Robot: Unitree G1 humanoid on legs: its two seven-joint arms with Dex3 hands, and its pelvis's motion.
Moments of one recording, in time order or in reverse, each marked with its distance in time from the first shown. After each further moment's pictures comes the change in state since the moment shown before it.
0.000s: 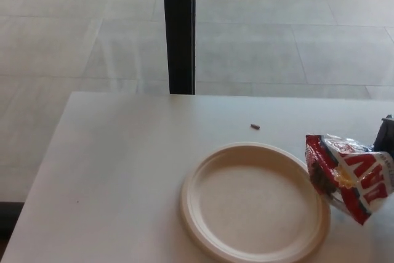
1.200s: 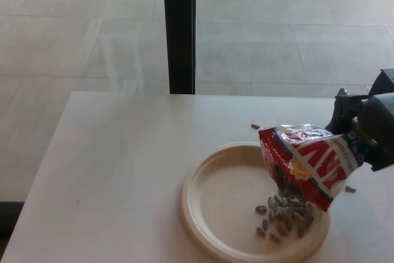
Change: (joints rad) left_arm 0.050 0.022 -0.024 0.004 0.006 -0.001 -0.018; right_arm -0.018 0.096 0.013 -0.257 -0.062 0.140 0.105
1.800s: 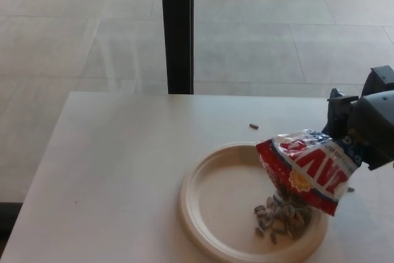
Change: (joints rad) left_arm 0.009 0.010 -0.016 0.001 0.008 -0.001 -0.005; right_arm -0.018 -0.005 0.041 -0.023 -0.086 0.014 -0.018
